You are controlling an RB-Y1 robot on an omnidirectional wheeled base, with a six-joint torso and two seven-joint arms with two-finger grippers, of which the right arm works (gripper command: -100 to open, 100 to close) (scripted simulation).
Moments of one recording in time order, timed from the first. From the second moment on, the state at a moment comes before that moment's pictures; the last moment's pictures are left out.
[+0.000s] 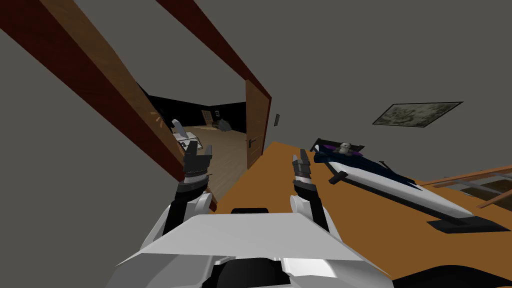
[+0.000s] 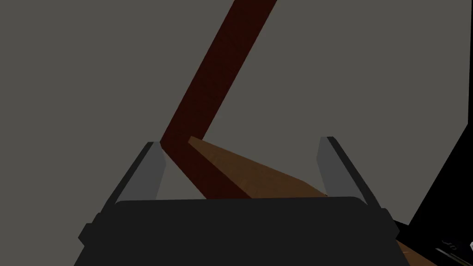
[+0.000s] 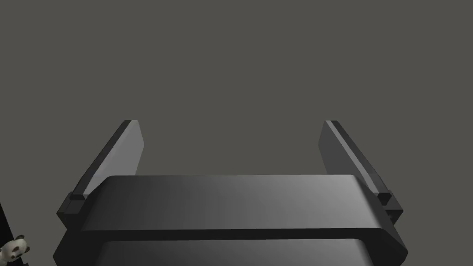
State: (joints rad) arm 0.50 0.05 -0.07 -2.32 0.07 -0.37 0.12
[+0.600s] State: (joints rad) arm 0.43 0.01 -0.04 -2.21 0.03 -0.37 0.12
